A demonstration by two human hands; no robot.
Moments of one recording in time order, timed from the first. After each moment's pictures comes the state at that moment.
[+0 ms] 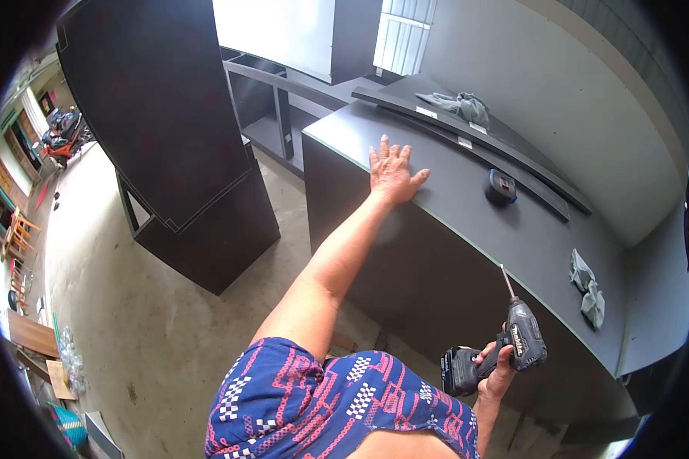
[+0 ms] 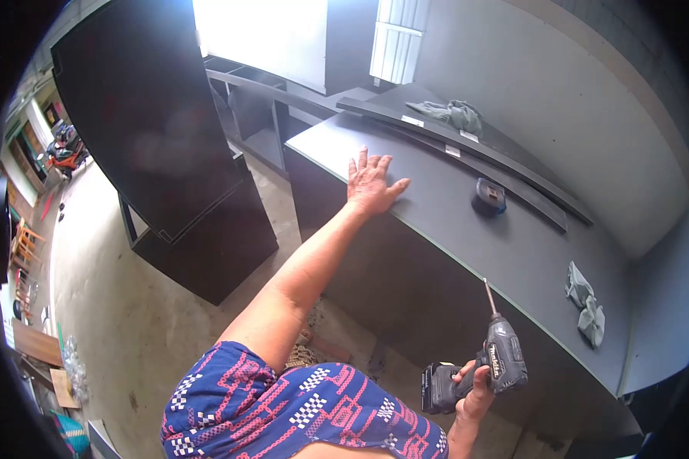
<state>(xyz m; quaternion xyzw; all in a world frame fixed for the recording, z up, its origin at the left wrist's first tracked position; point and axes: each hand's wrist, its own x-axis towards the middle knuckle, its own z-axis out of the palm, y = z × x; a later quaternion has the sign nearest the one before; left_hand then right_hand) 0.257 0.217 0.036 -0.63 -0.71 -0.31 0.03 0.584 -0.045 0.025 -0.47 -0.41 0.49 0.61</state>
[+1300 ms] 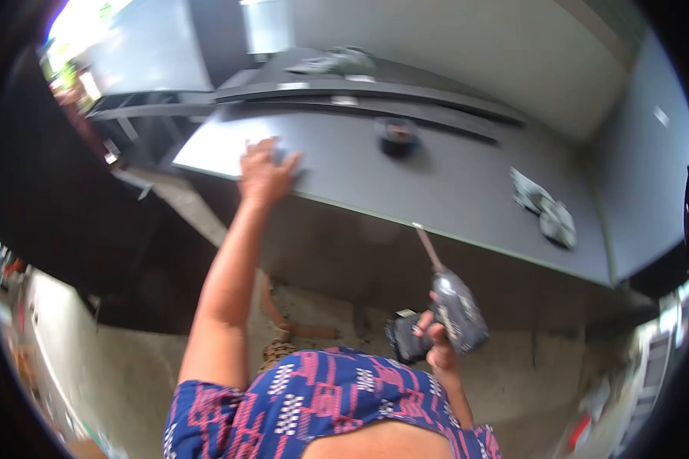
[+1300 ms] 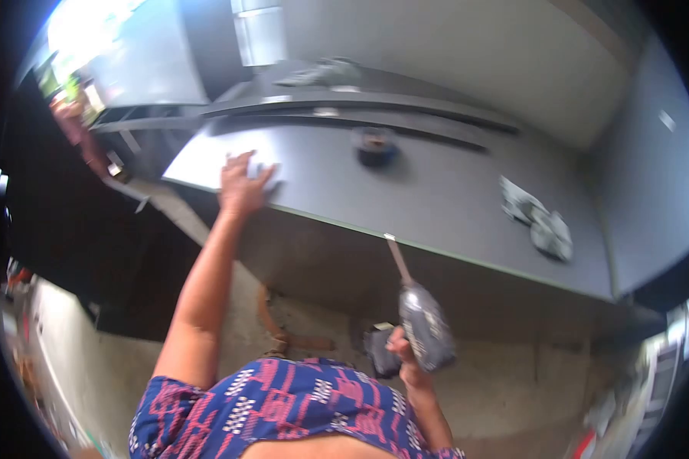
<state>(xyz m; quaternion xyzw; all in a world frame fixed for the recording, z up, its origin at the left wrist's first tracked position) 0.262 0.213 0.046 -0.63 -0.72 -0.29 0.03 0.584 -0.049 -0.001 -0.44 -0.38 0.53 0.61</state>
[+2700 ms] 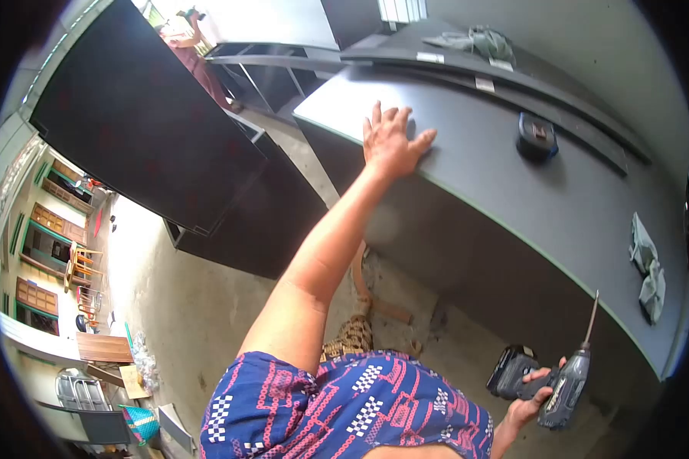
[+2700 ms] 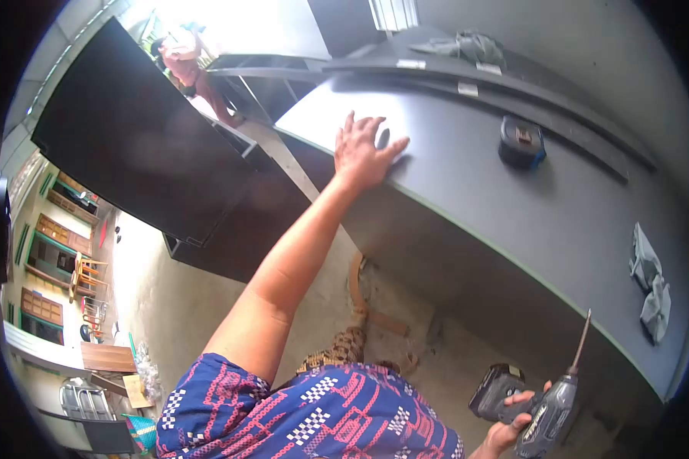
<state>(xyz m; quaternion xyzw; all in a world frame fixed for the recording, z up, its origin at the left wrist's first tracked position) 0.240 0.218 0.042 -0.62 -0.73 -0.28 0.04 0.633 -0.071 -0.029 -0.53 -0.38 0.34 0.68</state>
